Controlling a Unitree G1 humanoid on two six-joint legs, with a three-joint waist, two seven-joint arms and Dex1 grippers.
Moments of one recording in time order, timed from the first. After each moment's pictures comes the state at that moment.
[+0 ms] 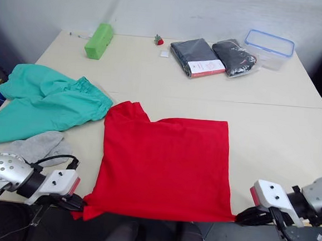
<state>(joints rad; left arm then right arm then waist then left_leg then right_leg) 0.15 1.16 0.04 -0.43 -0.34 0.35 -1.33 0.28 -1.24 -0.22 -0.29 0.49 0.19 1.55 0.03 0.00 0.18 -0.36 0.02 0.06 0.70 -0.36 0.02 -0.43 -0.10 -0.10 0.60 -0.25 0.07</state>
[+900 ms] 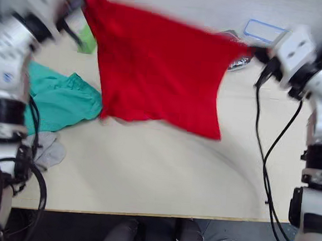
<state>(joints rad) -1.20 0.73 0.10 0.48 -0.05 -0.13 -0.49 -0.96 -0.86 -0.11 0.42 0.13 -0.22 0.80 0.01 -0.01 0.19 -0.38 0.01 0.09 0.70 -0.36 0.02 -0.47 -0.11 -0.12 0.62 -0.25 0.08</state>
